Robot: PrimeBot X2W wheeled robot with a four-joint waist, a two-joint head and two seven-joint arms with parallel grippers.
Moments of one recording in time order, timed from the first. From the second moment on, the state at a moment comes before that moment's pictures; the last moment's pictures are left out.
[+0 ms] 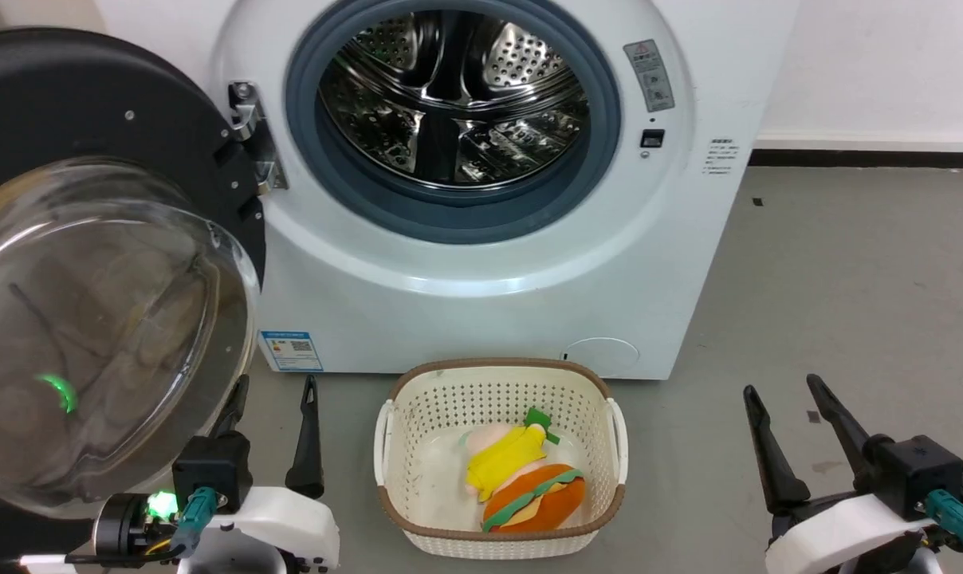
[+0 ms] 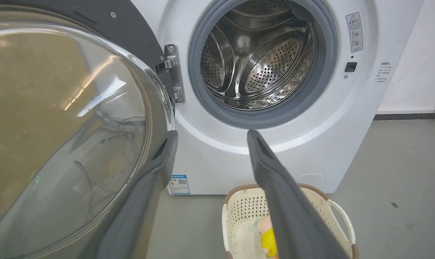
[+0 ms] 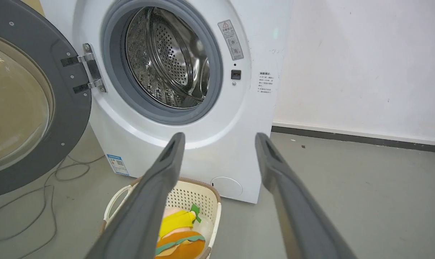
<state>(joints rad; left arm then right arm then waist) -0.02 0.05 -0.02 0.00 -0.01 0.03 -0.04 0.02 -0.05 -0.03 -0.03 0.07 0.13 -0.04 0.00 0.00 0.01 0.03</state>
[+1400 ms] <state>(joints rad) -0.10 0.05 0.40 -0.06 -0.33 -0.02 -0.13 0.03 -0.05 -0.08 -0.07 0.17 0.13 -0.13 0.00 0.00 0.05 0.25</state>
